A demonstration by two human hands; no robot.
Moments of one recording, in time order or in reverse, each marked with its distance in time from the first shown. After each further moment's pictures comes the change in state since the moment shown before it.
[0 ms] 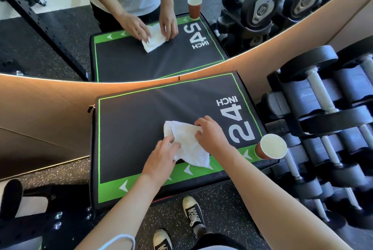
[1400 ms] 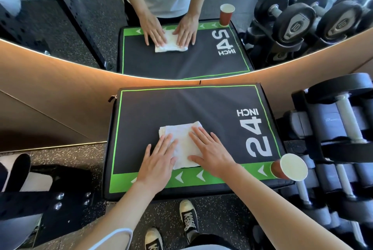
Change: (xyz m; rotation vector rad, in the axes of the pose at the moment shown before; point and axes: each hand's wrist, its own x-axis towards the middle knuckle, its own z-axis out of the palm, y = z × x) left_hand -0.032 -0.052 0.012 0.062 0.008 -0.161; right_hand -0.013 -0.009 0.039 -0.343 -0.285 -0.390
